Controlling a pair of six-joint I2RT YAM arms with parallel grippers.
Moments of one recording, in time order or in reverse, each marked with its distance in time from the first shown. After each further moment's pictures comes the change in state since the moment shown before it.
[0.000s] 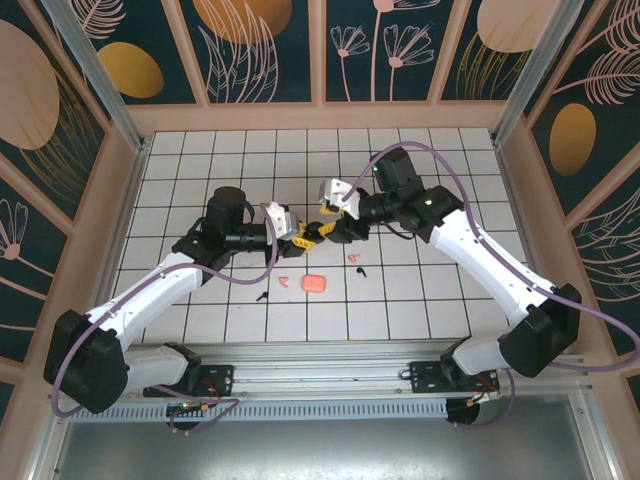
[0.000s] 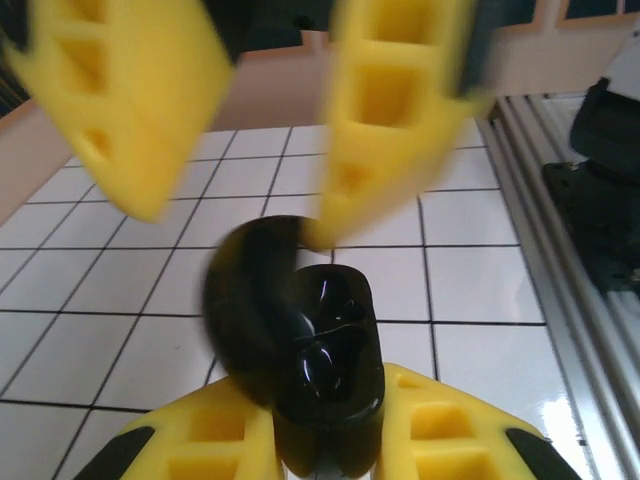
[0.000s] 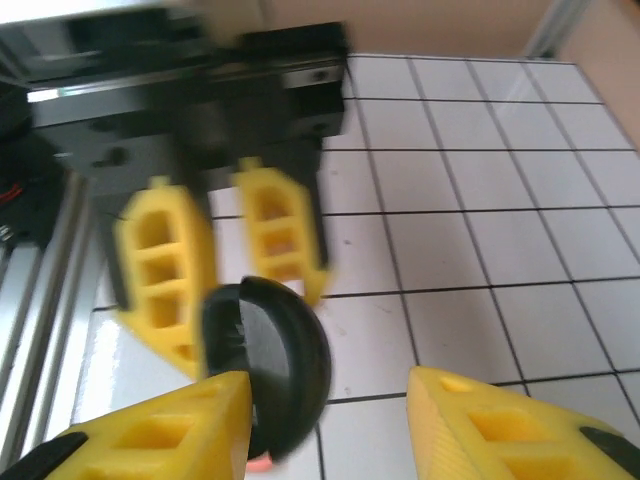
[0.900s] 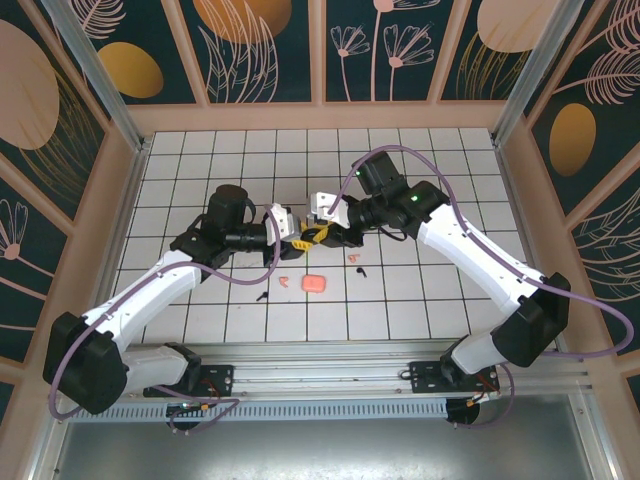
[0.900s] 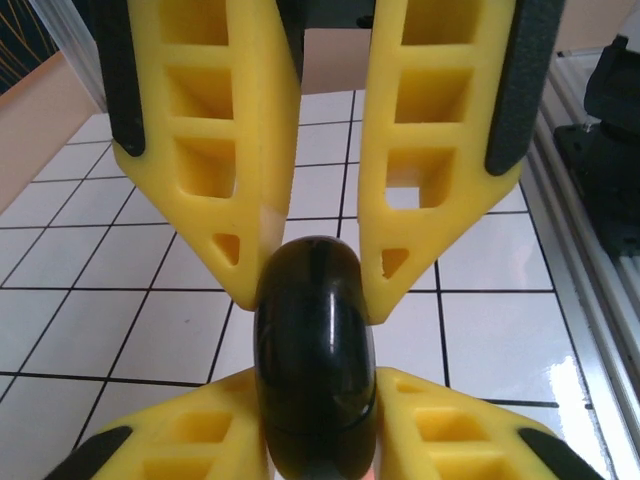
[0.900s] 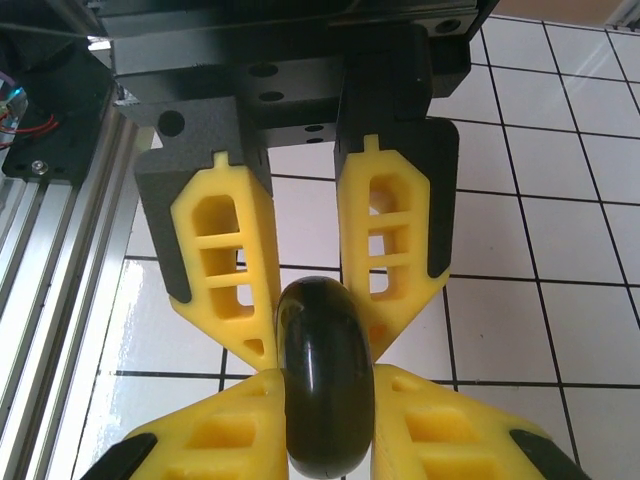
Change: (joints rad) left arm -0.003 -0.002 0.051 -0.137 -0.066 0.095; right arm 0.095 0.072 0.093 -0.174 0.055 -0.134
